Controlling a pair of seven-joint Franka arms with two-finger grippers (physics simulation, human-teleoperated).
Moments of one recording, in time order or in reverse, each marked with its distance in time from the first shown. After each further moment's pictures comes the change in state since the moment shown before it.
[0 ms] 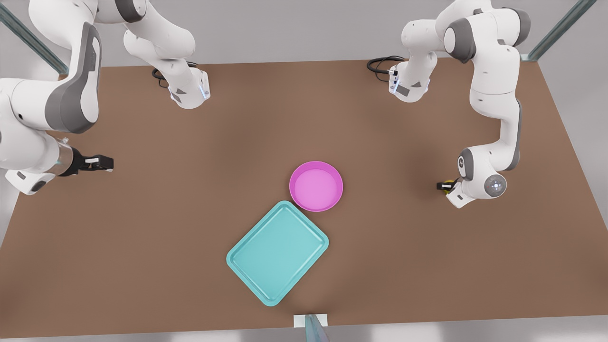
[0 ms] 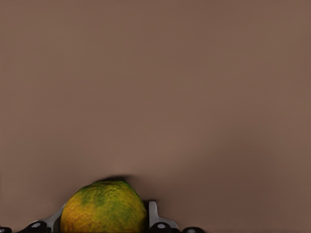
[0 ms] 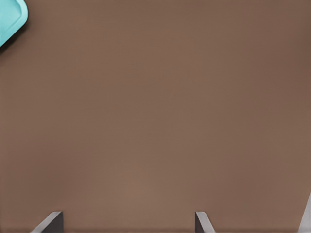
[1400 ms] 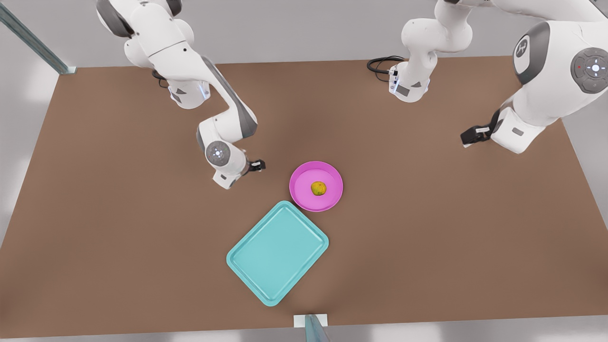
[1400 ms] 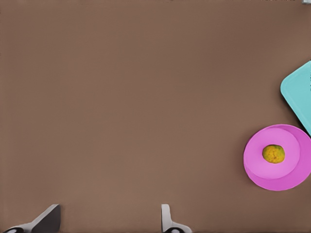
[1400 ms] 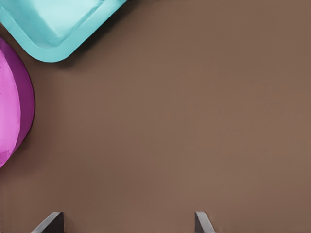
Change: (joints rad) left arm -0.092 -0.377 -0.163 0.813 0.039 -1.020 -0.456; right arm 0.597 0.115 0.002 -0.682 0.389 0.867 0.439
